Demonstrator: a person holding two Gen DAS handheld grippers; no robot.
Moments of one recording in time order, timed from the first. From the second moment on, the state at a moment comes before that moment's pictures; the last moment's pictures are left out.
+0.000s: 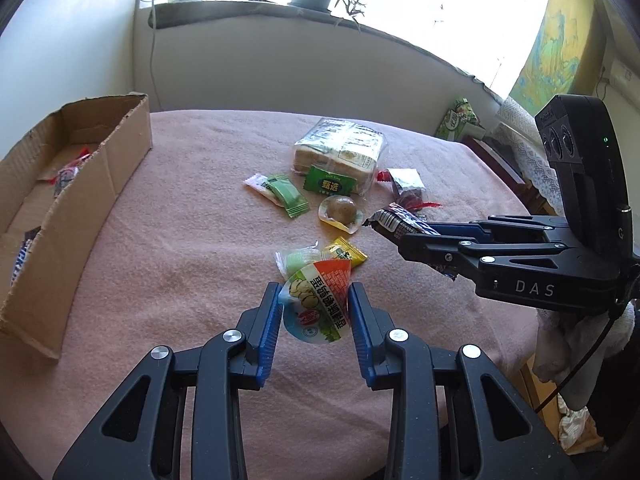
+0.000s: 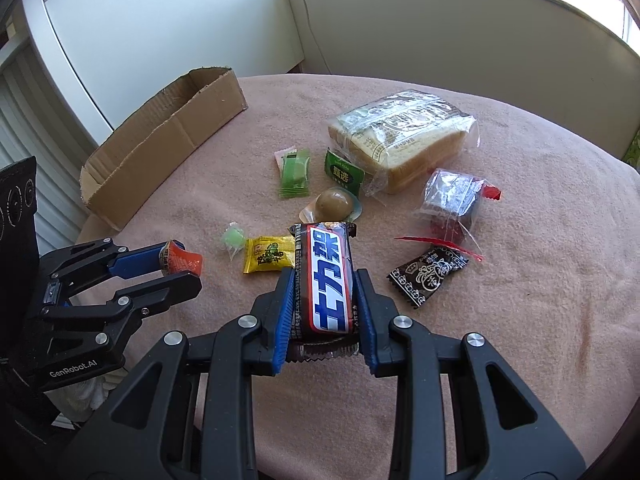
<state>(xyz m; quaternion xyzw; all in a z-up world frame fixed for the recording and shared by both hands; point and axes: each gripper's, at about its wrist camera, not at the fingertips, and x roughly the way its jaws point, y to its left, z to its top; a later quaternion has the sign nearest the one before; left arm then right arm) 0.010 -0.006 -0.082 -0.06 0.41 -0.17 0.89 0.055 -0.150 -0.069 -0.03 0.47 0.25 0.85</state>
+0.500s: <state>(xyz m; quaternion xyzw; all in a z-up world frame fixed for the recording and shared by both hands) 0.009 0.043 -0.060 -0.08 0.38 -0.11 0.92 0.059 -0.107 -0.038 -0.04 0.44 0.28 0.85</state>
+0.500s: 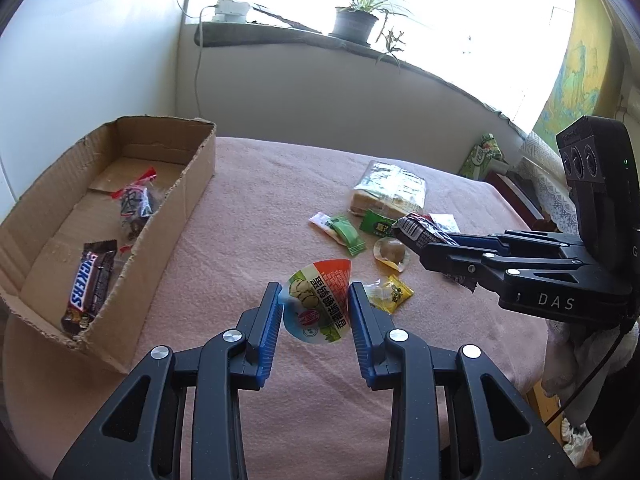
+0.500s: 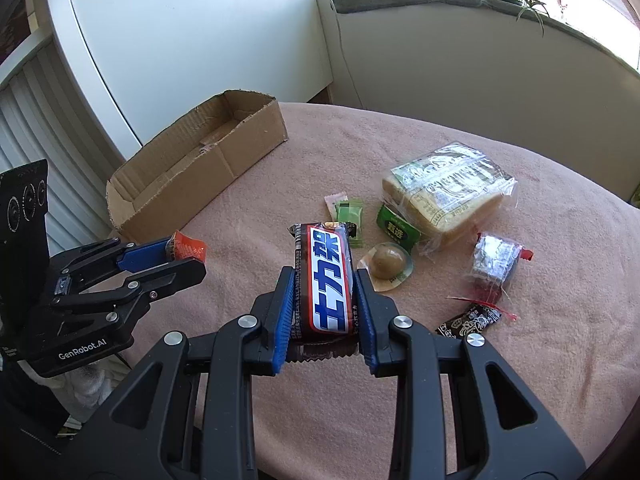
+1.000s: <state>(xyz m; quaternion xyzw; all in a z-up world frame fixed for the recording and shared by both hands) 0.000 0.116 -0.041 -0.11 0.34 -0.03 0.93 0.070 -0.030 -0.017 -0.07 0.41 0.34 0.85</state>
